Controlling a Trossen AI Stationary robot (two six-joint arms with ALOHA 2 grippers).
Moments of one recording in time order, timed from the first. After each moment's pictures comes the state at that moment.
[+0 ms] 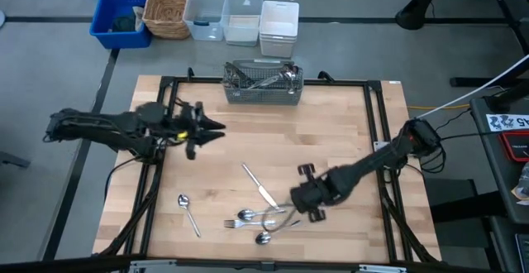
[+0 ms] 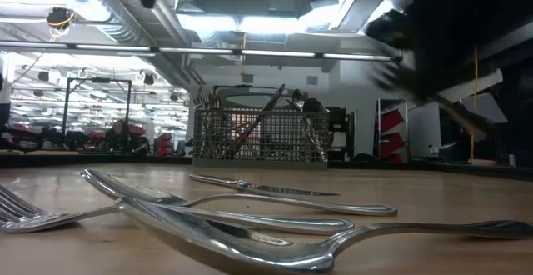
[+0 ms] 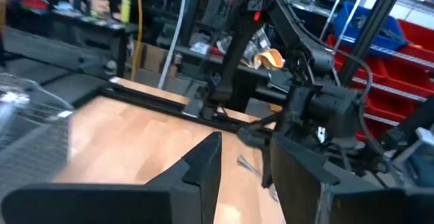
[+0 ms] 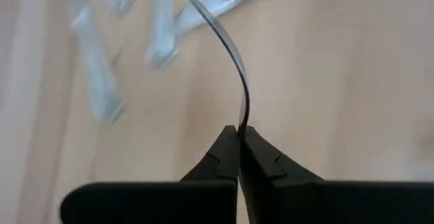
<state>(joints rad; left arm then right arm) -0.03 0.73 0.63 0.06 -0.07 -0.27 0.48 1.74 1.29 -0.82 0.17 0.24</state>
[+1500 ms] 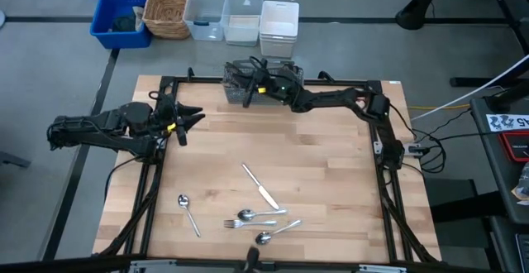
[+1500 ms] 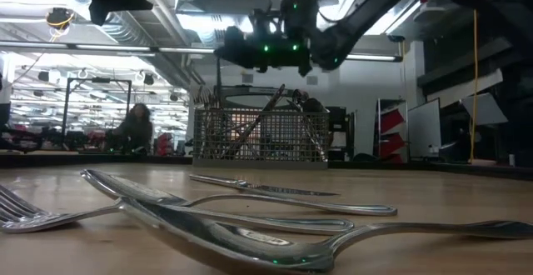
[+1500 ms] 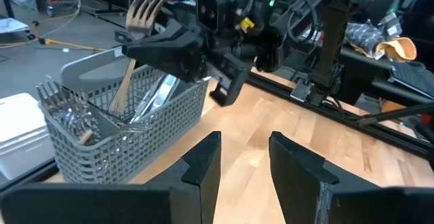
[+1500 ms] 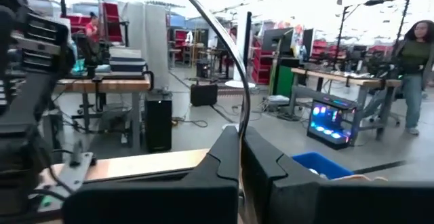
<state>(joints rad) -0.01 0.46 0.63 -0.39 -0.46 -0.30 -0.38 2.12 1.45 0.85 -0.07 -0.06</state>
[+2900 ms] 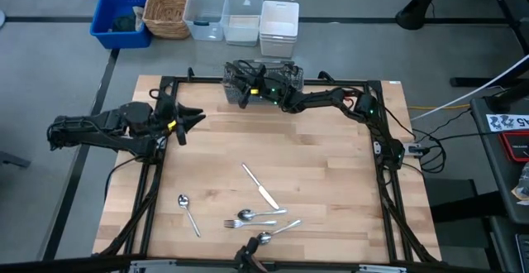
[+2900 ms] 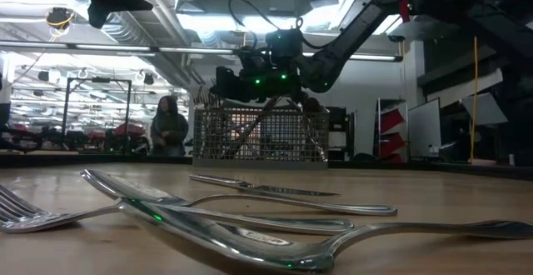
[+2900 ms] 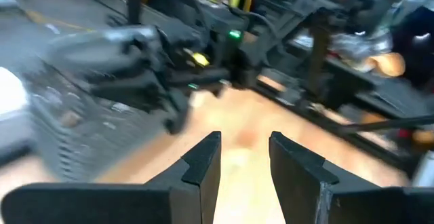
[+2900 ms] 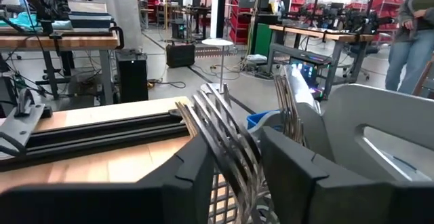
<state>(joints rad) -0.01 0.46 0.63 -0.39 -0.43 -0.41 -0.41 2.28 1.53 0.77 0.02 -0.06</state>
